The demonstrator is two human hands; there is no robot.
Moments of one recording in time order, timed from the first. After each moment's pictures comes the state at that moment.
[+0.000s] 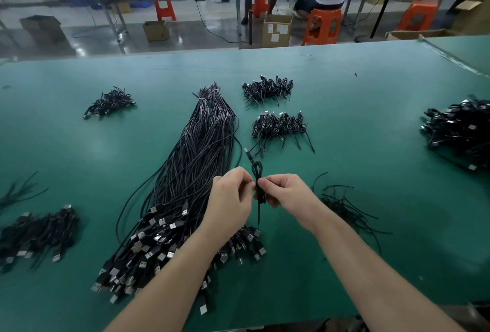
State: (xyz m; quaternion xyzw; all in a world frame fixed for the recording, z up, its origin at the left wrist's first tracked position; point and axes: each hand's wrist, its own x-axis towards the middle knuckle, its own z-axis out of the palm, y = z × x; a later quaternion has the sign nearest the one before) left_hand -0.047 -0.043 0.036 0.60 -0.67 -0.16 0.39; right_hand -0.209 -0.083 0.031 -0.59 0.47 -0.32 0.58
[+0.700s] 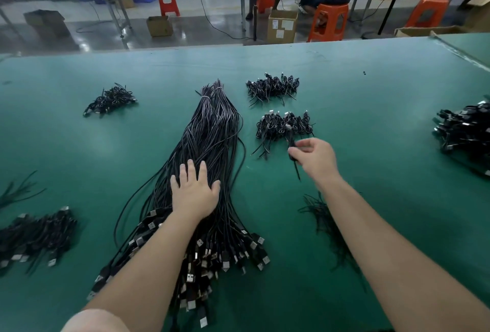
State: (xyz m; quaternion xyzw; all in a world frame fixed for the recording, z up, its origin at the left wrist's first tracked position) left_hand 0.039 -0.114 -0.043 0.79 -0.60 -0.10 0.00; right_hand -0.234 -0.179 0.026 -0.54 0.63 -0.40 0.39
